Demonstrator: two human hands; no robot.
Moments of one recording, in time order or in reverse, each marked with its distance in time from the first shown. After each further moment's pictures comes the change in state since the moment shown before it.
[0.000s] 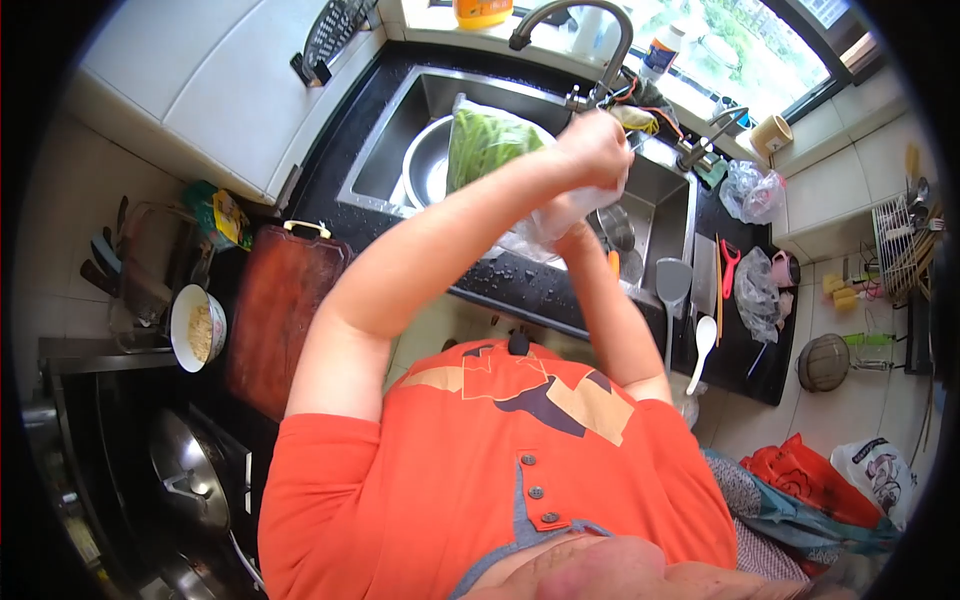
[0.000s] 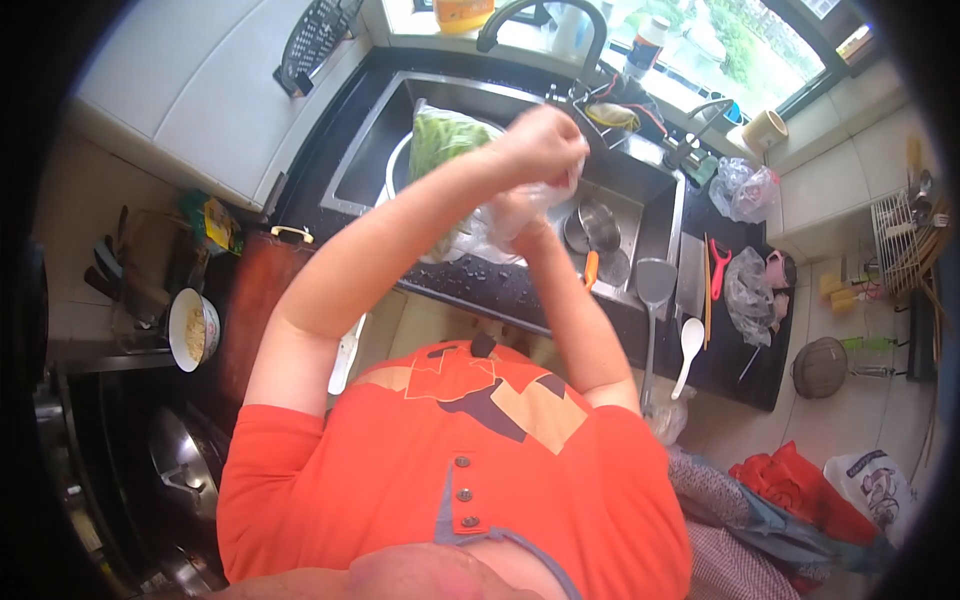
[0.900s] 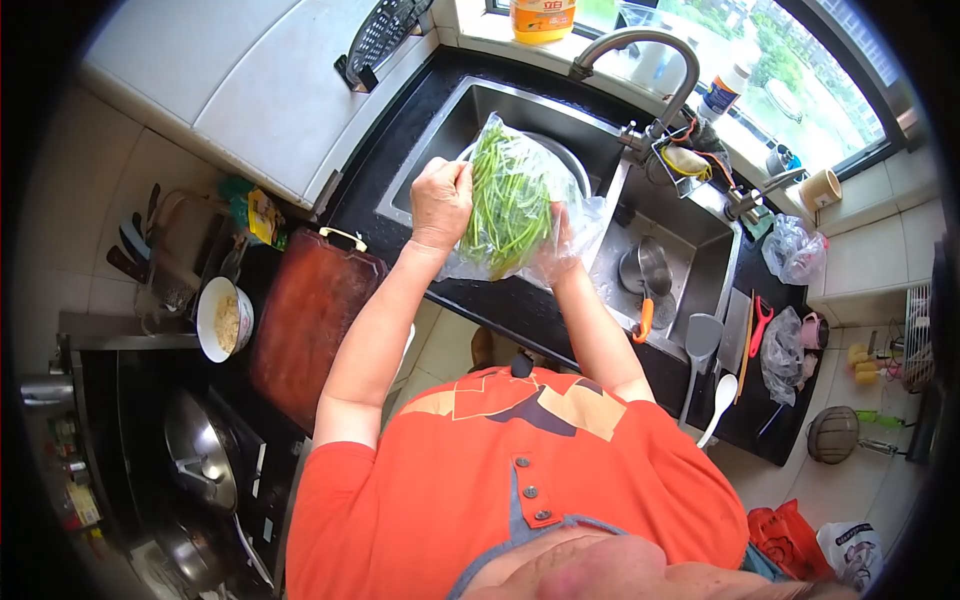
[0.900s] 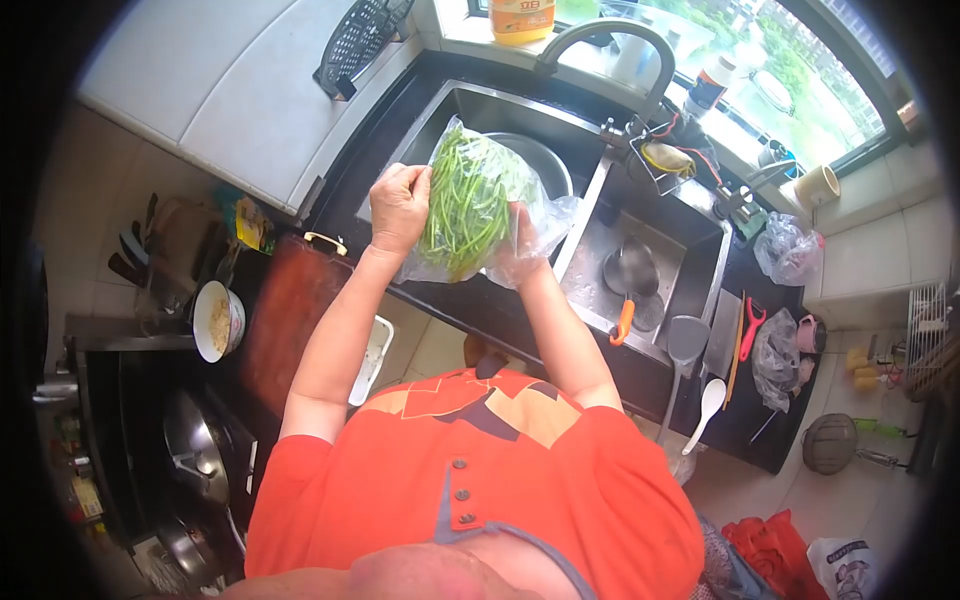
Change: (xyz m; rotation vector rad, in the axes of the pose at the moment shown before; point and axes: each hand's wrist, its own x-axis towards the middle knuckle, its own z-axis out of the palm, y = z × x) left_hand -0.103 -0.159 -0.083 0.486 0.838 -0.013; right_hand 0.041 0.071 0.051 1.372 0.165 0.349
